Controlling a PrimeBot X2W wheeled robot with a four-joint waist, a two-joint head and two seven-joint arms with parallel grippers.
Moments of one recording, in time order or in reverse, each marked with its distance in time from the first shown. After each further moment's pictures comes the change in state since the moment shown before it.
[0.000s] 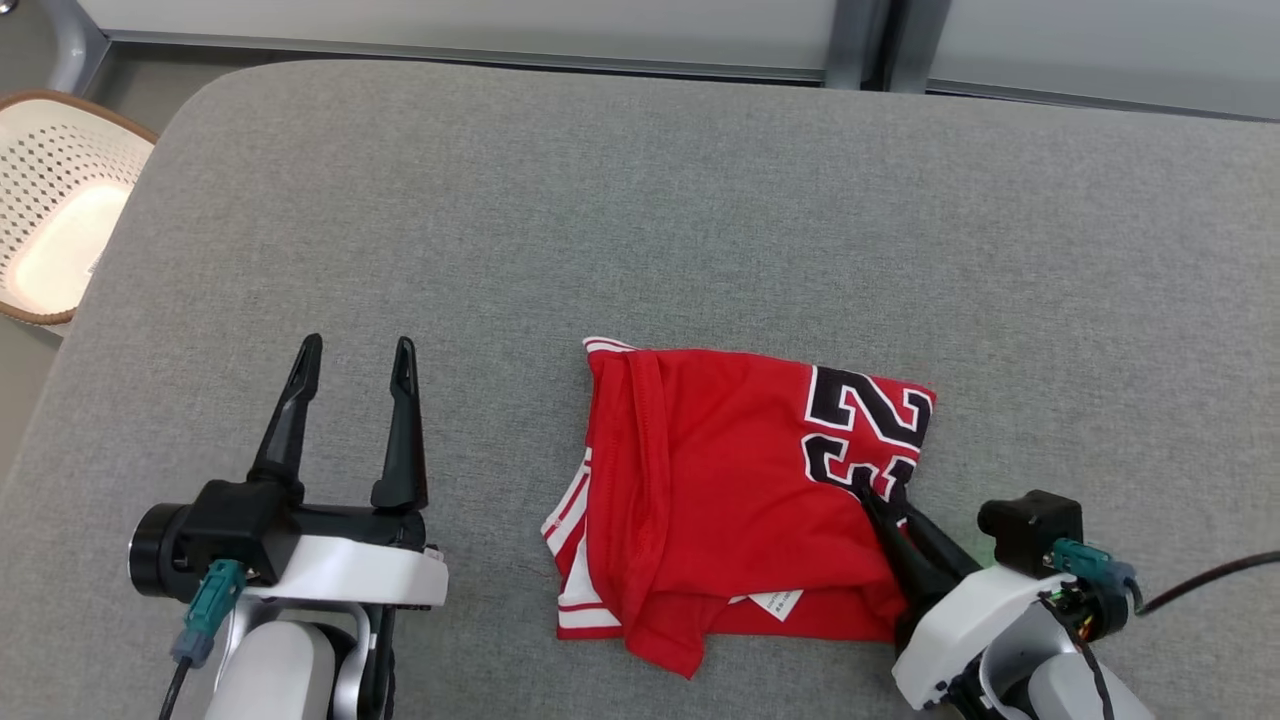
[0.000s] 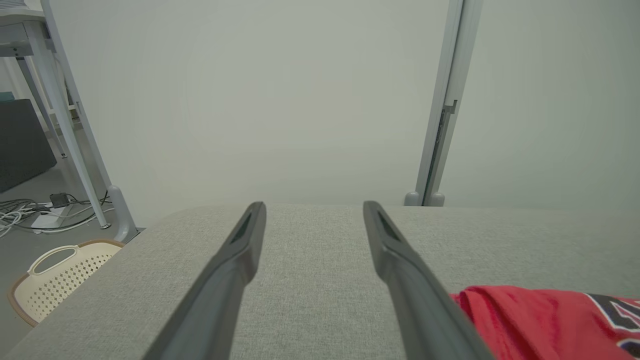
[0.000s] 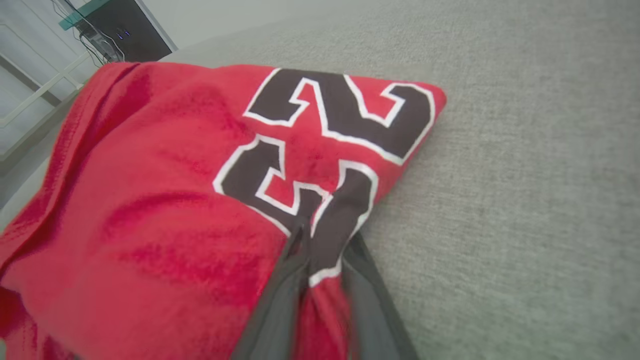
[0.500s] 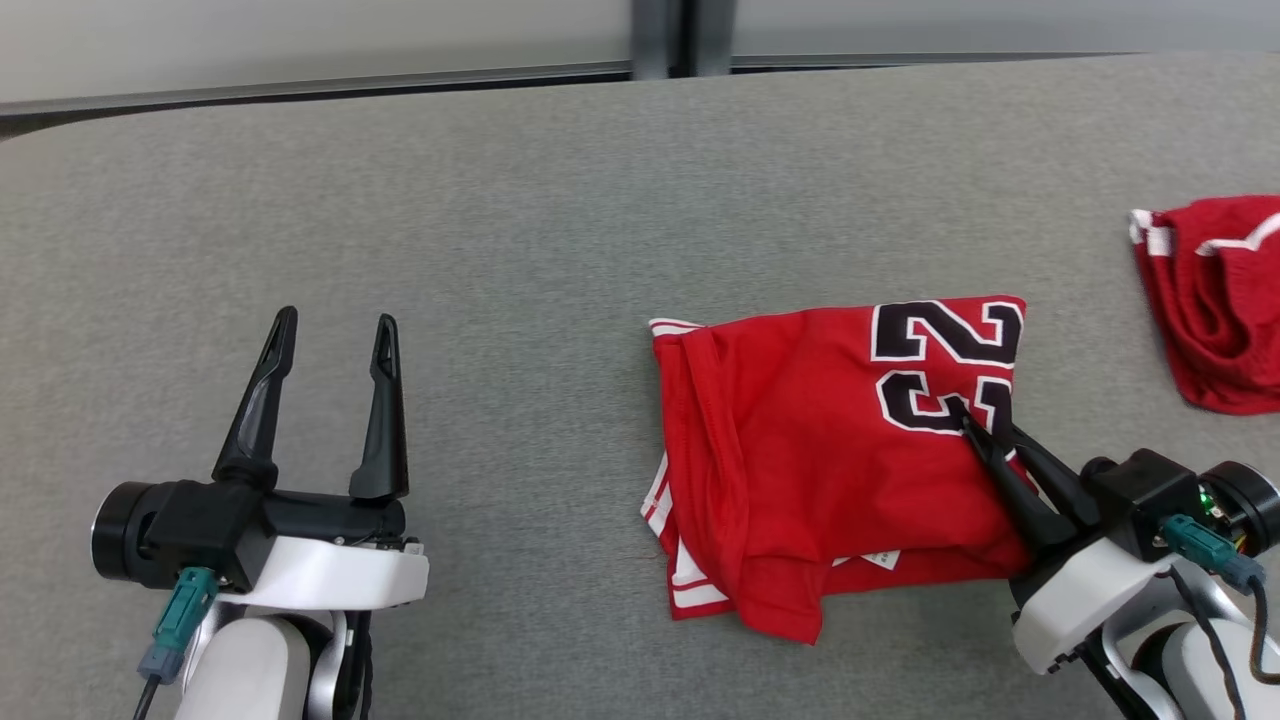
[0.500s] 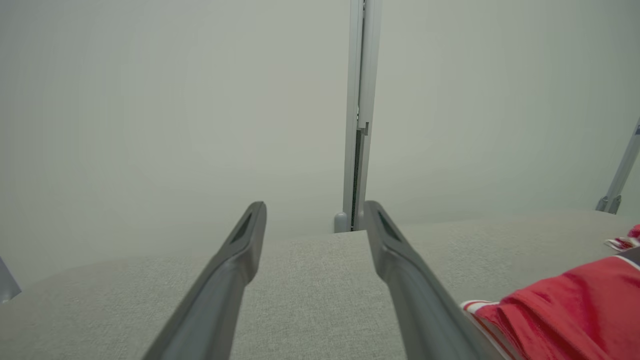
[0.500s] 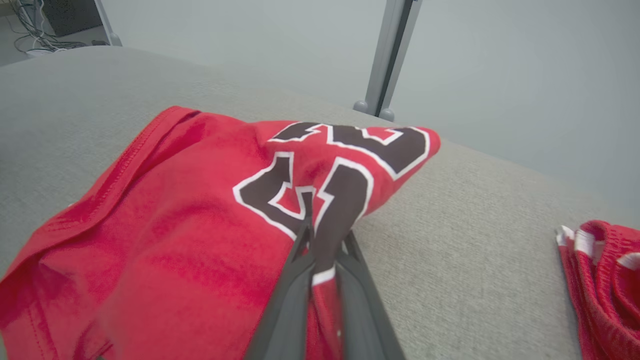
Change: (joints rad) left arm 0.007 0.029 0.021 -0.087 0.038 -0.012 -0.001; right arm 0.030 -0.235 -0.033 -0.327 -0.204 0.002 0.023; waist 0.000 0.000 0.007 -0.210
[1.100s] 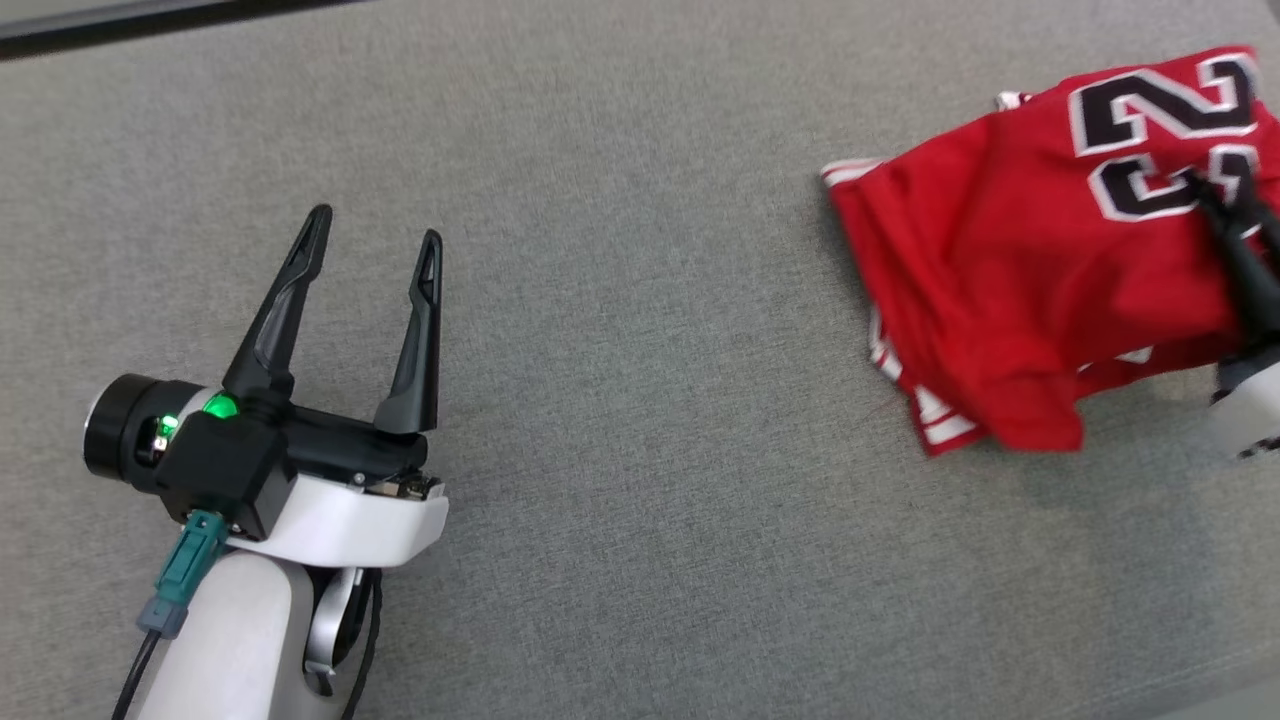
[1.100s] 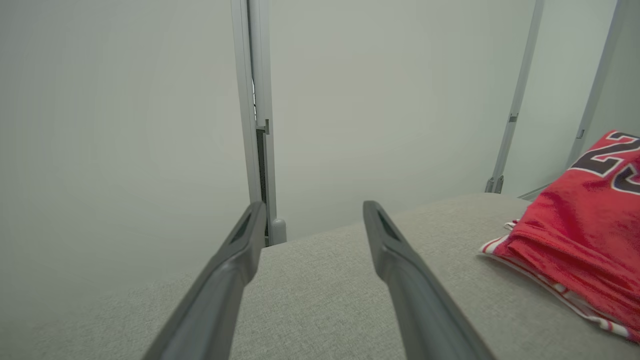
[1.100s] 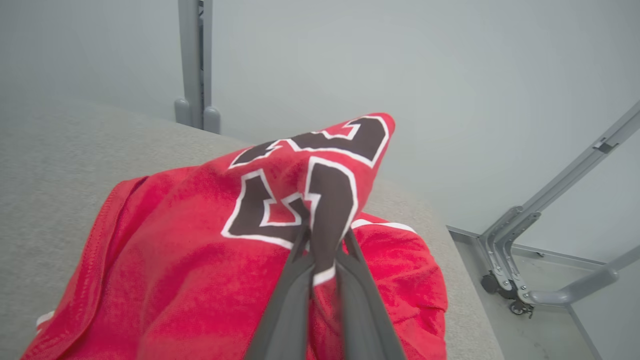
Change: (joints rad) left arm -0.095 0.037 -0.058 -0.080 0.041 -0.032 0.037; right arm -0.223 -0.133 -0.123 0.090 0.100 0.000 -0.025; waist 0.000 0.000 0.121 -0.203
